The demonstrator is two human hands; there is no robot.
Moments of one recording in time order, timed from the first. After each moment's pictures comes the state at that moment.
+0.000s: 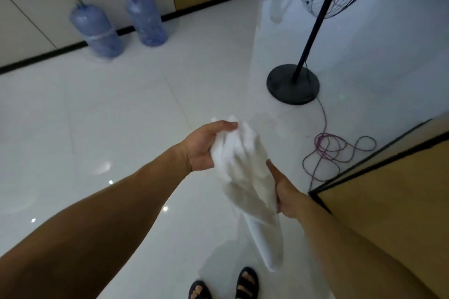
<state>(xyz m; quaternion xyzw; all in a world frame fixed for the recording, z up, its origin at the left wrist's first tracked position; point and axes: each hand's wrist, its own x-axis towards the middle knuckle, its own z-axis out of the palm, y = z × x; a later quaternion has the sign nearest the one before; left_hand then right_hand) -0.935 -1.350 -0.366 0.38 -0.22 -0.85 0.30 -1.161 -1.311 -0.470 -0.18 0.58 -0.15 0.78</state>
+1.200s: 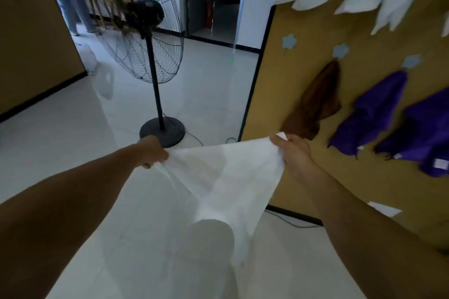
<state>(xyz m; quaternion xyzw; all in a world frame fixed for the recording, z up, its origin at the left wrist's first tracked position) -0.979 -1.371 -0.214 0.53 -0.76 -0.37 -0.04 -1.242 -1.129 -0.195 -0.13 0.72 -0.62 0.28</state>
